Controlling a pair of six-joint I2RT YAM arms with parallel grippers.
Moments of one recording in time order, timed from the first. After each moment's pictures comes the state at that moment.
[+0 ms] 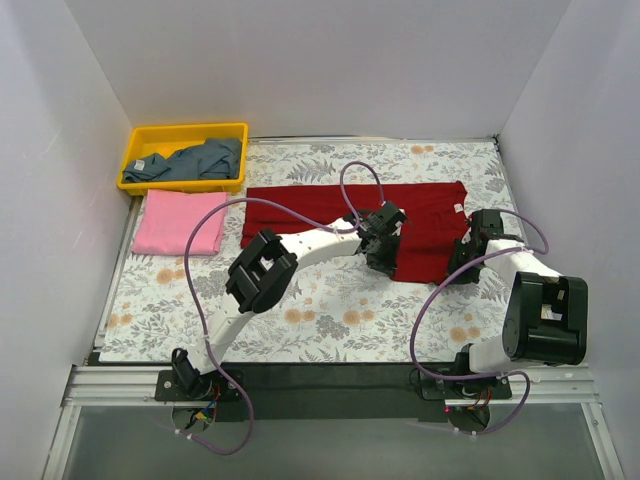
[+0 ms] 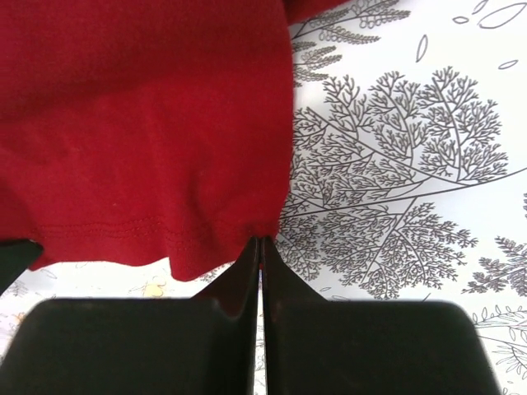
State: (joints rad) left arm -0.96 2.34 1.87 -0.55 0.13 -0.67; right arm -0.08 1.44 0.74 -0.53 -0.14 0.25
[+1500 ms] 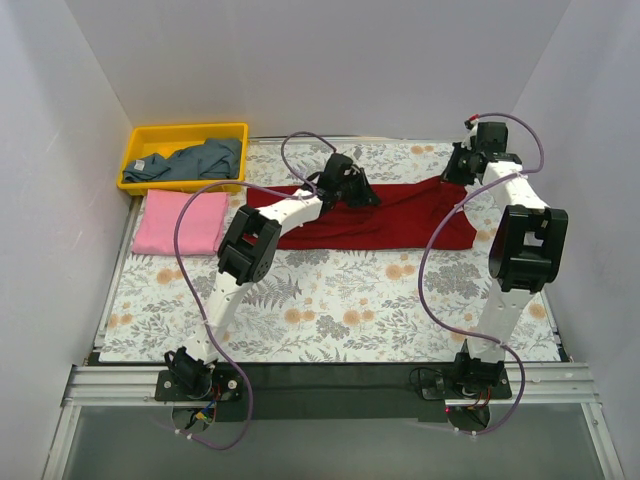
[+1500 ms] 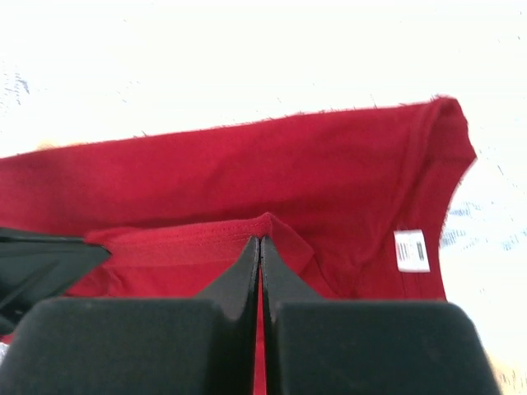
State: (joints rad) left arm -0.63 2.51 2.01 0.00 0.32 -0.74; right arm -0.08 1.96 1.59 -0.43 -0.28 0.21
